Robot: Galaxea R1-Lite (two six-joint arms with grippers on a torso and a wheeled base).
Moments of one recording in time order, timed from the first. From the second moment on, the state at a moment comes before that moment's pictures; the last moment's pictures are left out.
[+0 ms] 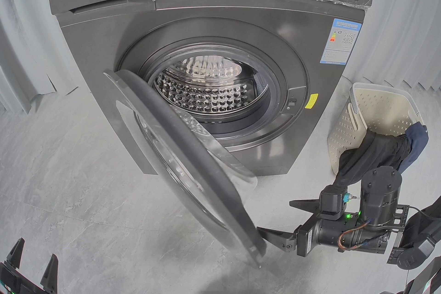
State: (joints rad) left arm 0.00 0.02 -0.02 0.00 0.01 -0.06; right arm 0.76 1.69 -0.35 -0.97 0.04 0.18
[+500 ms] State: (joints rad) left arm 0.00 0.02 -0.02 0.00 0.01 -0.05; right arm 0.77 1.77 -0.43 -0.99 0.01 0.19
